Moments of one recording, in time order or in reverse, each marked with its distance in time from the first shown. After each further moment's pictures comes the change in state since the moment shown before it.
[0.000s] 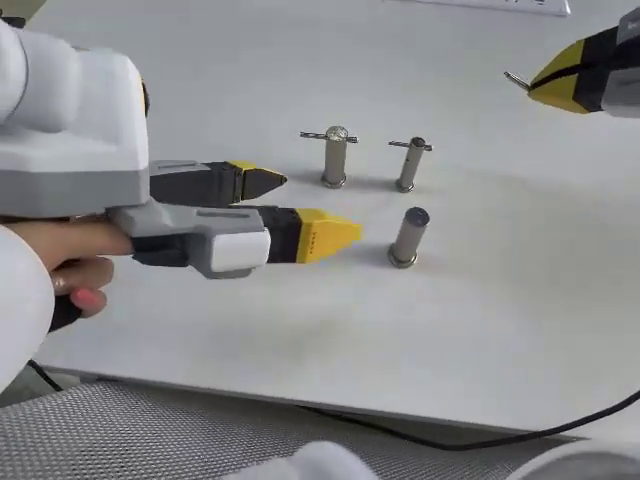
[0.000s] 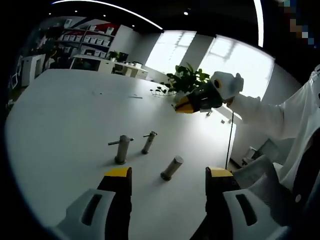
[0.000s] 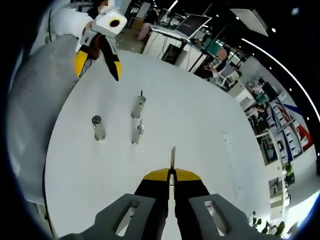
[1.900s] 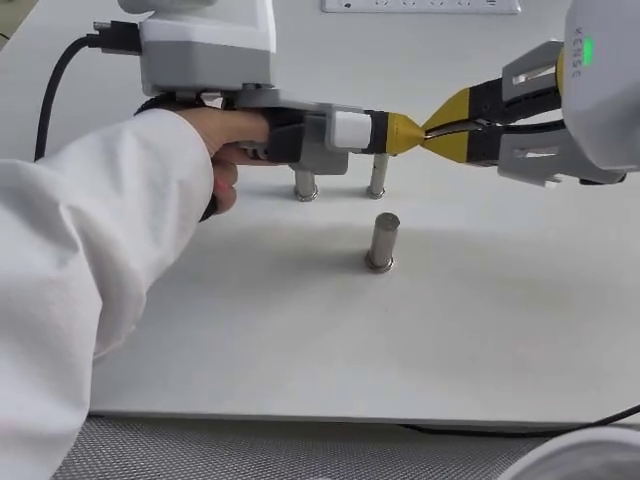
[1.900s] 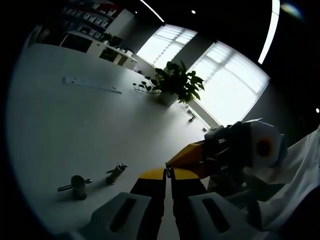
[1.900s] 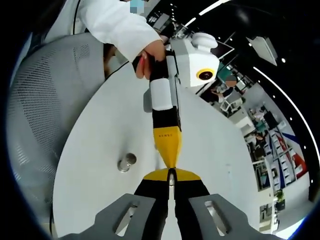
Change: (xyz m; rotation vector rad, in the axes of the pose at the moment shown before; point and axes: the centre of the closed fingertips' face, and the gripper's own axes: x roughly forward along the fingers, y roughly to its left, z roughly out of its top) left arm 0.079 -0.037 0.044 -0.185 0.063 -0.195; right arm -0.001 0.063 0.062 -0.163 -0.124 -0.013
